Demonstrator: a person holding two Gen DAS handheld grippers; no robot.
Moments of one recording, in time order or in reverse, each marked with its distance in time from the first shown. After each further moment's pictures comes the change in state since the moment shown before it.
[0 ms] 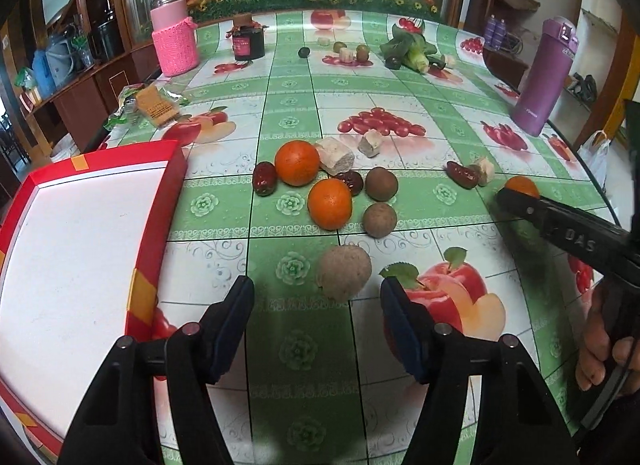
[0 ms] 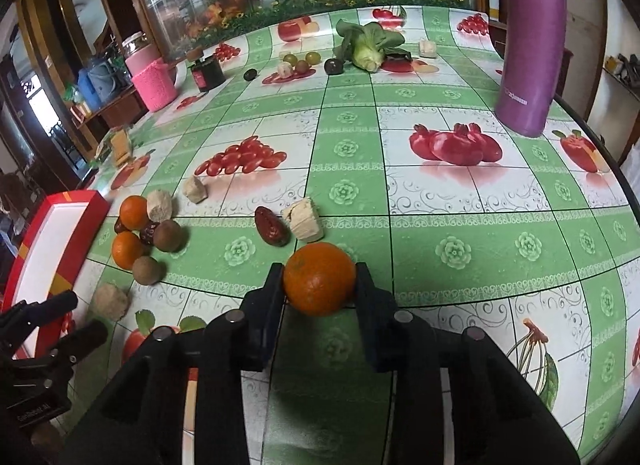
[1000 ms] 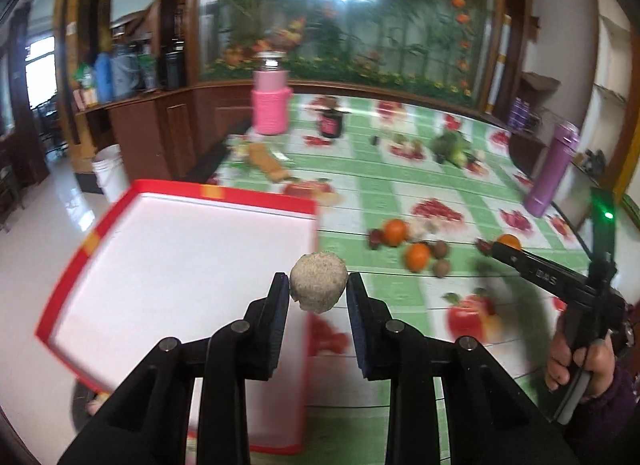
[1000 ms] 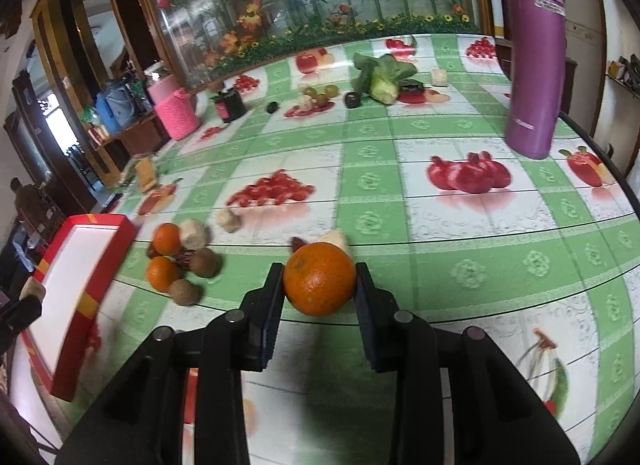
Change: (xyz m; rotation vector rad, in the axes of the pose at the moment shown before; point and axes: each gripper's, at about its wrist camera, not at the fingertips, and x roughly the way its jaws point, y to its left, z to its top) left arm -0.107 0.094 -0.029 -0.156 -0.268 0.083; right arm -0.018 0.025 -0.001 0.000 -0.114 0.108
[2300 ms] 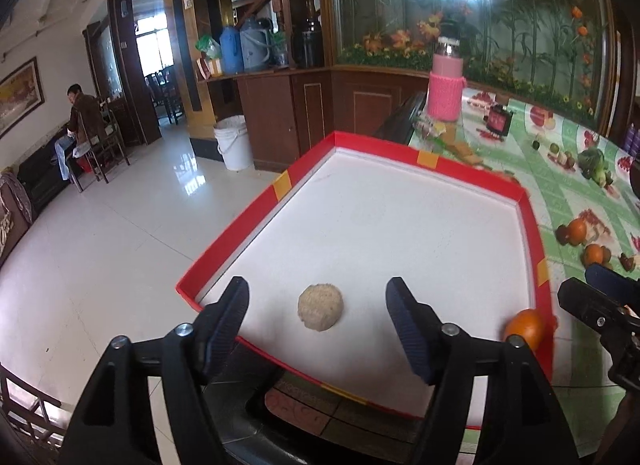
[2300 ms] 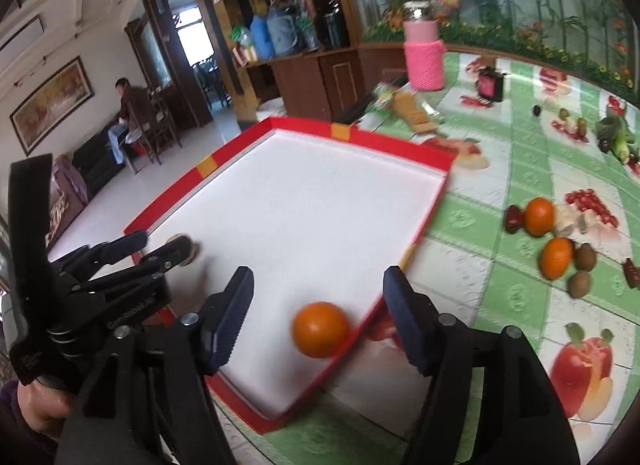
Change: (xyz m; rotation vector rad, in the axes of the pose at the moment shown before) left arm -0.002 0.114 -0.033 -0.157 0.015 0.387; right arm 0.010 0.235 -0.056 -0.345 0.094 0.311
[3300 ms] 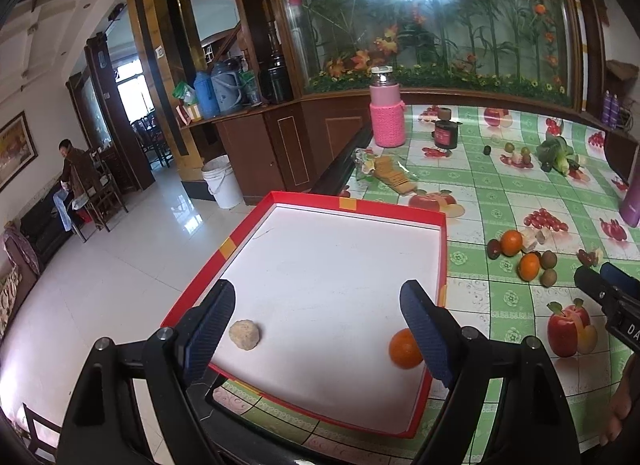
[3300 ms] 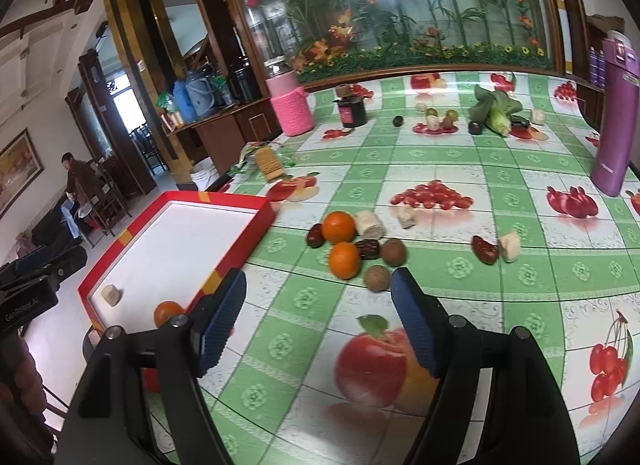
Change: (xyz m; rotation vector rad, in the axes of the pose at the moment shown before) left arm -0.059 -0.089 0.025 0.148 -0.071 0.019; right arm -0.080 -0.125 -0.018 0.211 -0.146 -0.158
